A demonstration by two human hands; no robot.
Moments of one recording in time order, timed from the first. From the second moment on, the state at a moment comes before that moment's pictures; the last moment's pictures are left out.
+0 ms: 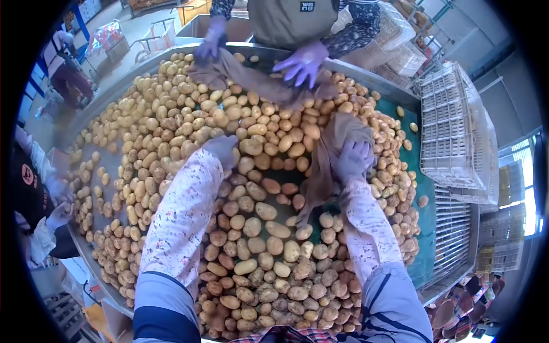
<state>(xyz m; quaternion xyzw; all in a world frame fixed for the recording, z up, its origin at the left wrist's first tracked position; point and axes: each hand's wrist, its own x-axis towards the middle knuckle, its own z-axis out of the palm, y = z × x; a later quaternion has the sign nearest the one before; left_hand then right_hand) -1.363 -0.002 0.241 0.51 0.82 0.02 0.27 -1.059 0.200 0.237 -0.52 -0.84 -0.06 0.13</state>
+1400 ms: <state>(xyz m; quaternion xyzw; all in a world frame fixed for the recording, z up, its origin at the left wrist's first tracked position) -1.096 -0.344 0.264 0.13 0.57 0.68 0.44 -1.004 -0.158 0.345 -0.03 -0.98 0.20 0.03</state>
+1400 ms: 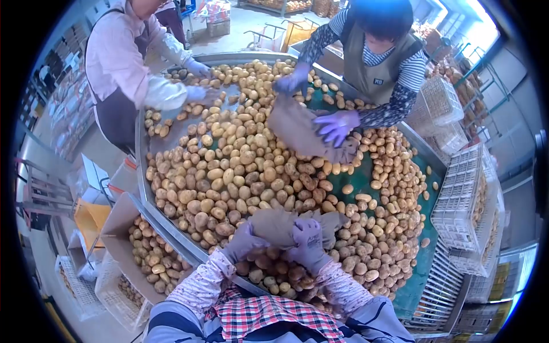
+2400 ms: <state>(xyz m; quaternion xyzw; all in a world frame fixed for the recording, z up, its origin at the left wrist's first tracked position) -1.037 -0.400 0.285 0.38 0.90 0.23 0.04 -0.942 -0.134 0.413 -0.07 -0.91 0.29 0.27</state>
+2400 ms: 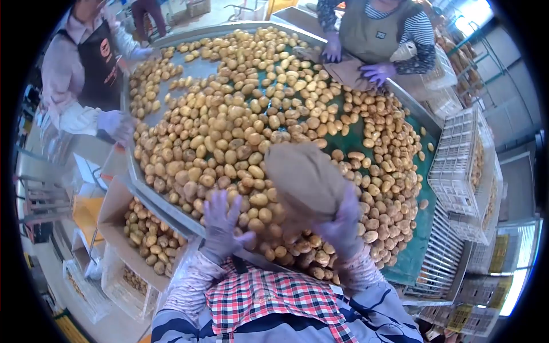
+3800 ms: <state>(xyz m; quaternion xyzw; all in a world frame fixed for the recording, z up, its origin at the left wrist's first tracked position) -1.002 -0.048 0.362 0.70 0.61 0.33 0.18 -0.802 0.141 0.441 -0.26 -0.70 0.45 0.49</state>
